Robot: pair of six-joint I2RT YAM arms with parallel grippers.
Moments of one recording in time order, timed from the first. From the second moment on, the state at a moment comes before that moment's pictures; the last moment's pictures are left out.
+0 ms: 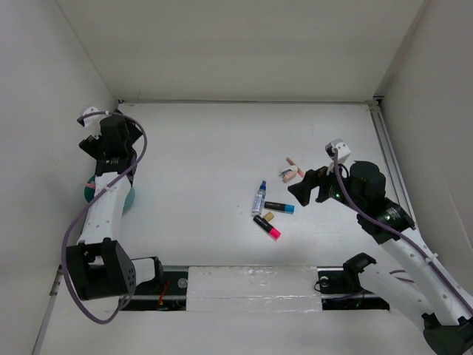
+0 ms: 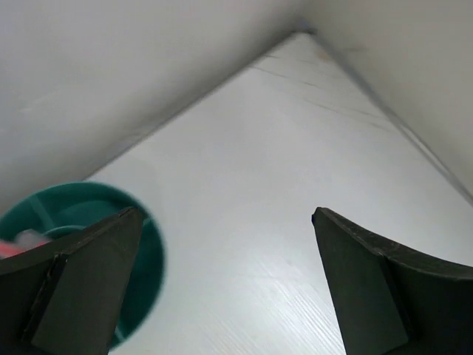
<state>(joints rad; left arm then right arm) 0.12 1.26 1.04 -0.23 -0.58 -0.50 0.48 0.74 0.80 -0.38 -0.27 0.23</state>
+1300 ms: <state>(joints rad) -0.42 1.31 1.23 -0.41 -0.11 -0.43 0.14 1.53 1.11 -0.36 -0.11 0.04</state>
